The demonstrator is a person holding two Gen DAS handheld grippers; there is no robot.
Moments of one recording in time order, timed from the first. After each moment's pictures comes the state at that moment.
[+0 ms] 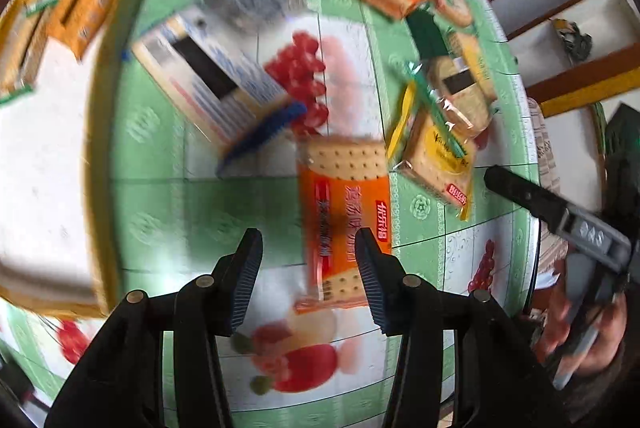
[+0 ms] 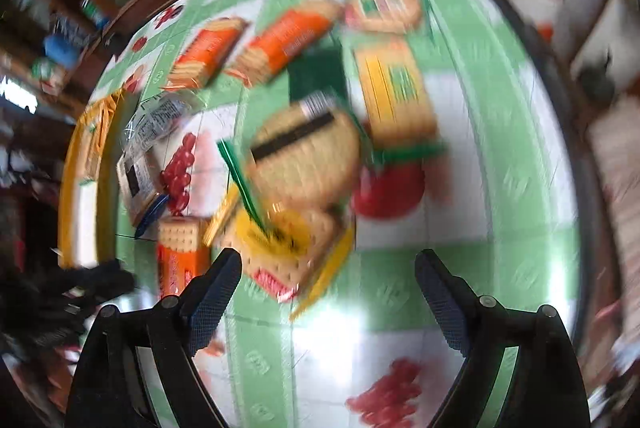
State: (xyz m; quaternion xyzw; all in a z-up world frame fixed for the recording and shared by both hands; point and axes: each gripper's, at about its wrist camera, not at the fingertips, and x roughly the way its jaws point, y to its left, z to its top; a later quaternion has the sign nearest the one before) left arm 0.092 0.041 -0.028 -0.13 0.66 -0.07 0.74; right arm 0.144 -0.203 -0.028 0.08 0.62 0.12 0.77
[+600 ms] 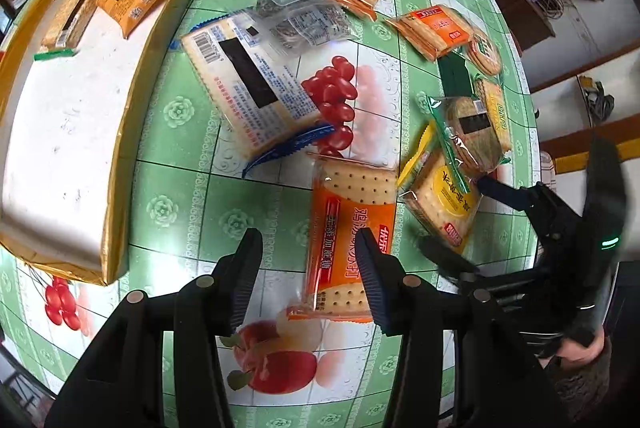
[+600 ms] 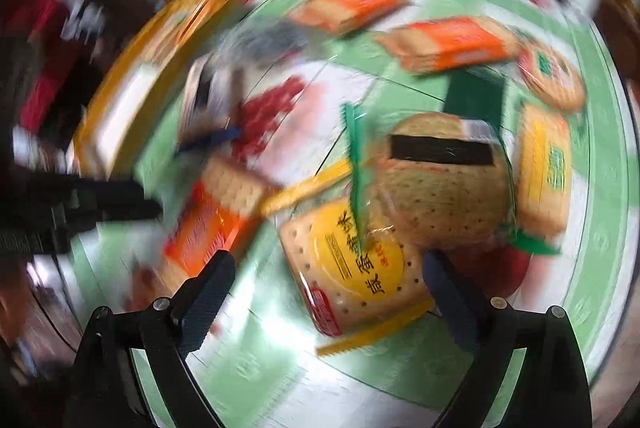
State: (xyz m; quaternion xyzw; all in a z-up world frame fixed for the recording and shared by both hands) left arm 0.086 0.055 -0.017 -0.18 0.63 0.01 0.75; right arm 0.141 -0.127 -0.045 -0.15 0.56 0.33 0.75
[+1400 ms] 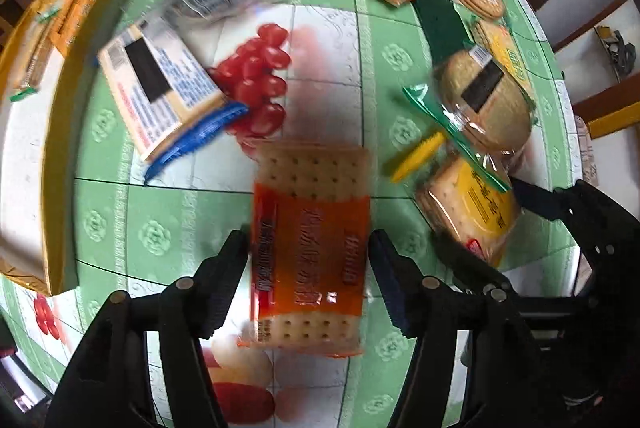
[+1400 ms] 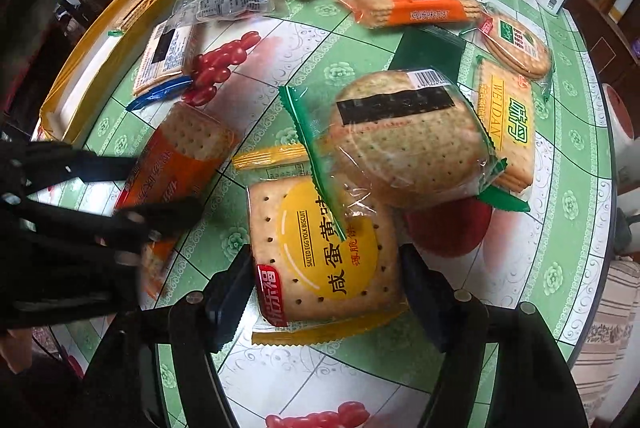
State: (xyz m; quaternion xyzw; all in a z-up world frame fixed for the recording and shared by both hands) left arm 0.119 -0.023 -0.052 -0.08 0.65 0.03 0.76; right arm 0.128 -0.164 -0.058 -0.17 0.58 0.27 0.75
